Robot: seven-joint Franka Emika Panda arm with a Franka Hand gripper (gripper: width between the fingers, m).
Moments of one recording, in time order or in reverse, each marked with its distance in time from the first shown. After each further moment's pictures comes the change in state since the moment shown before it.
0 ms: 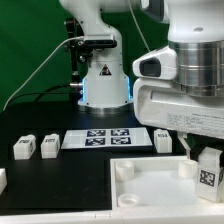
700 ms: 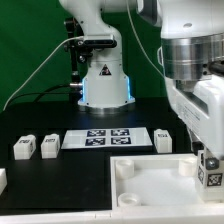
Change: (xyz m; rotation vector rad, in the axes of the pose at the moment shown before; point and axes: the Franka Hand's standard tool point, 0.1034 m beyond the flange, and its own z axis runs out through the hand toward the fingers) arm -0.004 0.009 0.001 0.089 0.052 0.948
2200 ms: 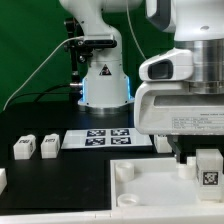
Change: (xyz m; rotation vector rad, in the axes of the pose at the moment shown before) arm -0.010 0.003 0.006 -0.023 0.036 -1.462
